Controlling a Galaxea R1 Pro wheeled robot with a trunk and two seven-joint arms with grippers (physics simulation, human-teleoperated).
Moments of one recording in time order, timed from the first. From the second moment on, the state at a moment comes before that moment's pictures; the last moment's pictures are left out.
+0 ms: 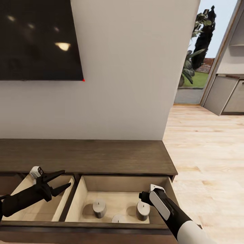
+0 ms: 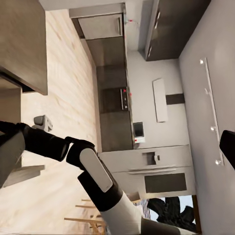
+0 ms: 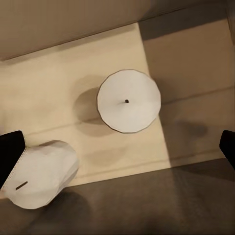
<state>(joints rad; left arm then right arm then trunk) -0.11 0.59 0.02 -1.56 1.86 1.00 -0.29 -0.57 0.01 0.44 -0.76 -0.86 0.55 -0.54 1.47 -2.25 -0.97</state>
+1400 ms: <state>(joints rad) -0.12 0.57 0.03 -1.56 1.65 0.99 0.11 -0.57 0.01 0.44 -0.77 -0.87 0.59 -0.54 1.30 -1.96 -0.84</state>
